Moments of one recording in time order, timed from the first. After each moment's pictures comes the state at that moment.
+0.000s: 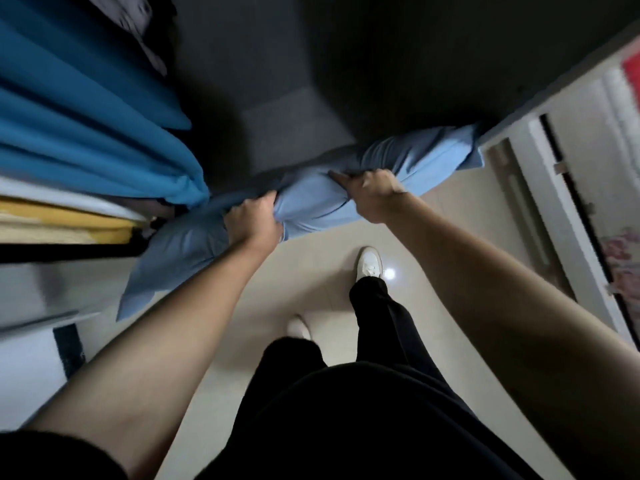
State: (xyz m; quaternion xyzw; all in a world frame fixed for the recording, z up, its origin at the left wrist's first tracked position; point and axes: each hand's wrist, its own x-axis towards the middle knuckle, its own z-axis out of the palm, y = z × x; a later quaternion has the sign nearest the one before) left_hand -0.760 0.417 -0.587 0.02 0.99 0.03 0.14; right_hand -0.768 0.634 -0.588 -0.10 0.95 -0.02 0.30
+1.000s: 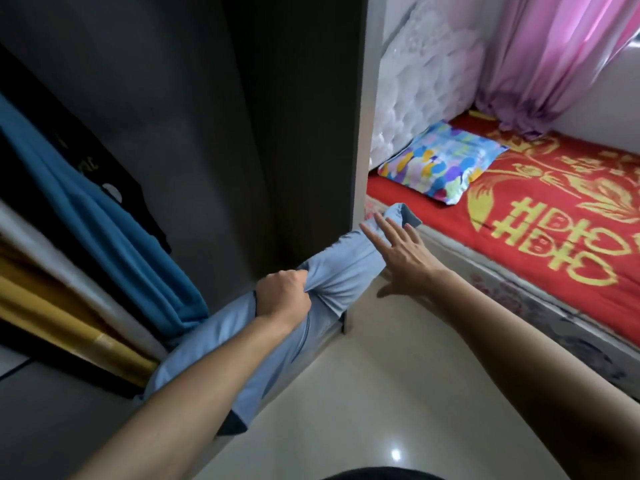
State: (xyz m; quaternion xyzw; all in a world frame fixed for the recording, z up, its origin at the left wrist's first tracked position) left_hand -0.614 0.456 -0.362 0.36 0.93 0.08 -0.05; right_hand -0.506 0.697 -0.358 0.11 0.99 0.01 0.00
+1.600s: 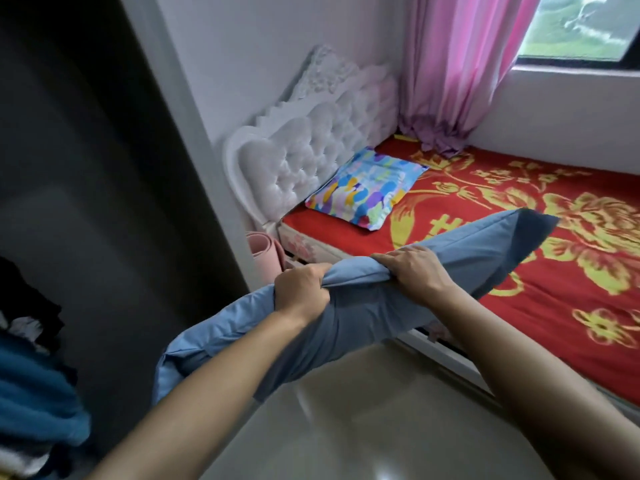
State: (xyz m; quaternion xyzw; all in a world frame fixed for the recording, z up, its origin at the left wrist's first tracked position) left_hand -0.481 0.766 -0.310 0.48 0.86 0.18 -0.07; right_hand -0.336 0.954 -0.309 0.20 0.98 0.03 -0.05
